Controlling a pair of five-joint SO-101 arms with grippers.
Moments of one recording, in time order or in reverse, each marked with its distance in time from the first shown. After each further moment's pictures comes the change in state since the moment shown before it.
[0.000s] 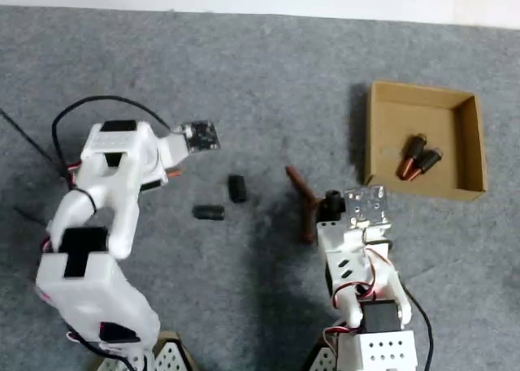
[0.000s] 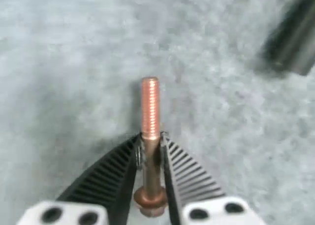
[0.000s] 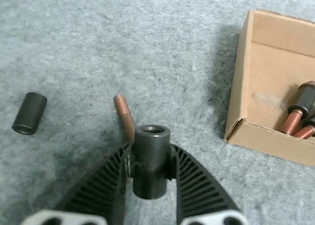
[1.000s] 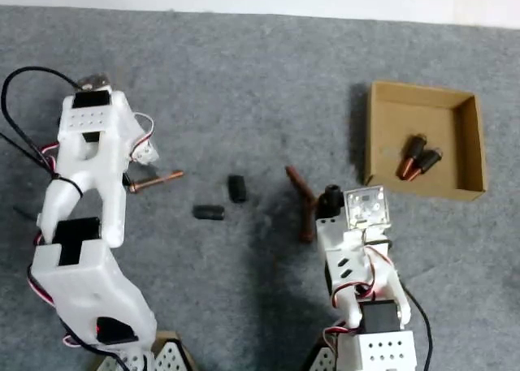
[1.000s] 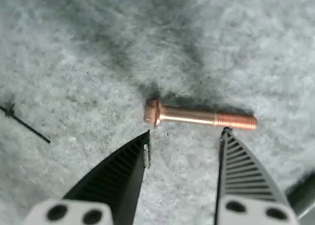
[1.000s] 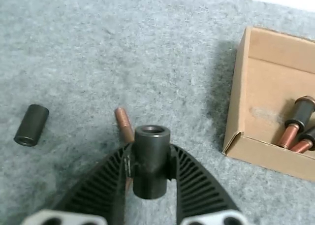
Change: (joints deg) left arm -5.1 4.7 -18.5 20.3 99.5; right arm 0.0 0.0 0.8 -3.0 0.4
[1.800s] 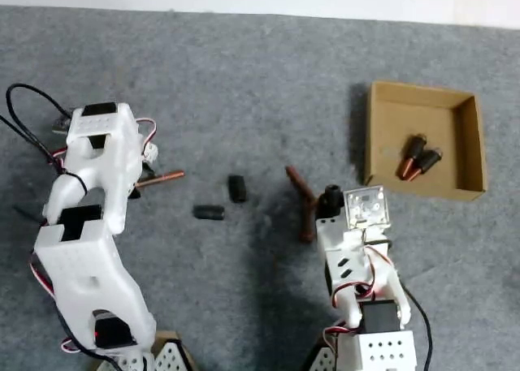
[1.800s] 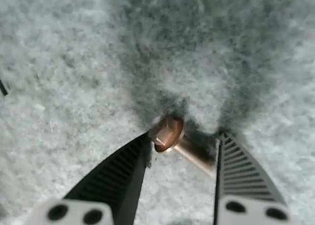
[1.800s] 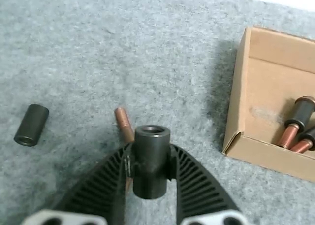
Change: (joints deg) left arm -0.5 14.4 -1.3 -7.3 31.8; right arm 0.0 0.0 0.0 0.0 0.0
